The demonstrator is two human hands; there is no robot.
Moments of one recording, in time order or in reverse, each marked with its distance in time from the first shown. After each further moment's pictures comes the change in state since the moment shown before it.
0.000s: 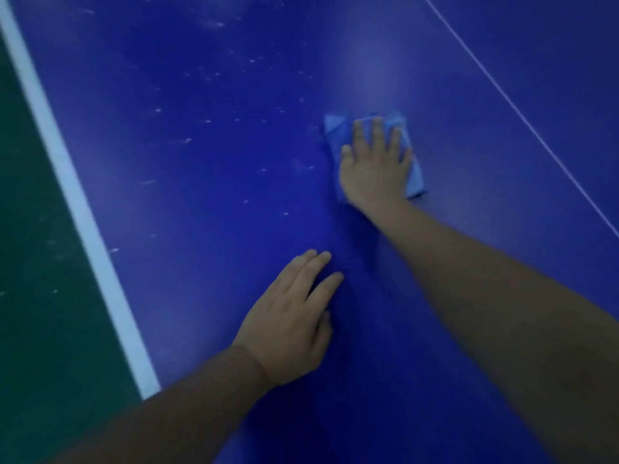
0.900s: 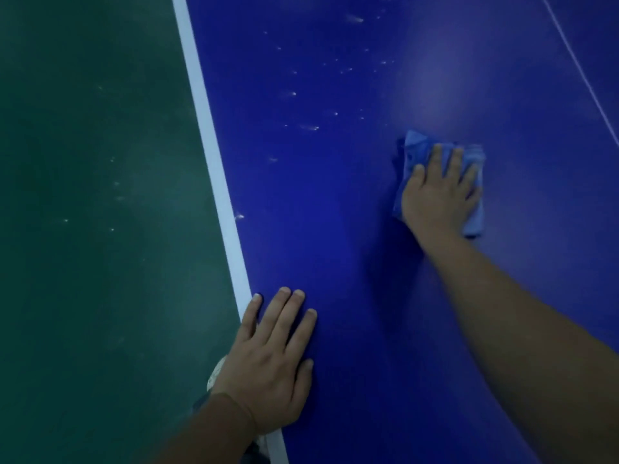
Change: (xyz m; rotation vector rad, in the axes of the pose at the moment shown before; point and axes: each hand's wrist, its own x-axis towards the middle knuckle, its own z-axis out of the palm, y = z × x) left_hand -0.148 -0.060 0.005 0.229 0.071 -0.252; right_hand -0.038 -0.078 0.008 0.001 -0.014 0.143
